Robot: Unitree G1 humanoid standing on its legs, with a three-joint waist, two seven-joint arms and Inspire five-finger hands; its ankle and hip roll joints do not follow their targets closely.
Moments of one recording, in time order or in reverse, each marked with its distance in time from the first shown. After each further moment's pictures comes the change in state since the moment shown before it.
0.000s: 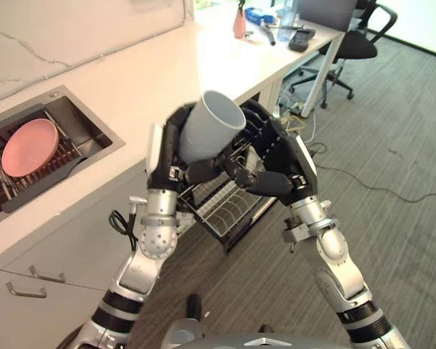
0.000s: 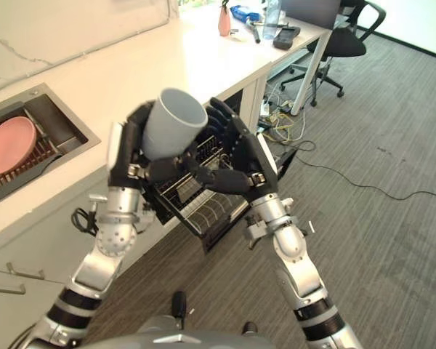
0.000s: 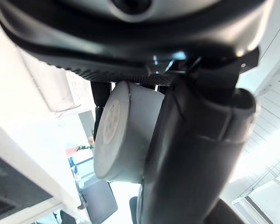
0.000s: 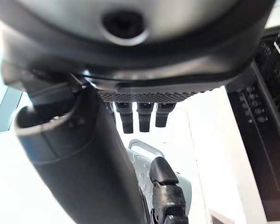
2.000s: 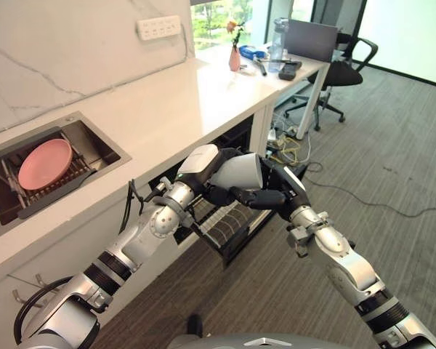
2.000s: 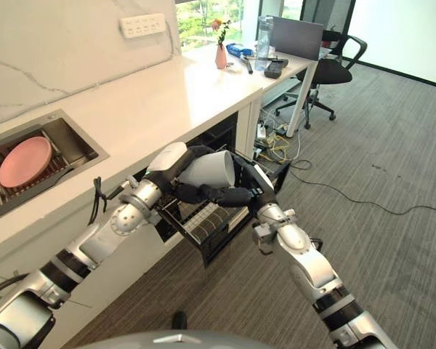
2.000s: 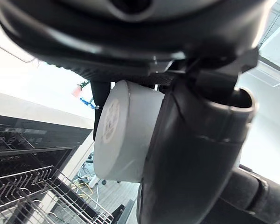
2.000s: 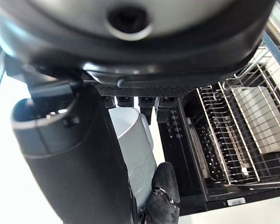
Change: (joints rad) left arm -0.299 0.248 -0.267 0.272 0.085 0.127 -0.342; right arm -0.090 -0.196 0.106 0.184 0.165 0.292 -0.018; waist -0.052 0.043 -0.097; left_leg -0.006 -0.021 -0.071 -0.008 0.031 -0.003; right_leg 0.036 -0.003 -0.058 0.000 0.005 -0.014
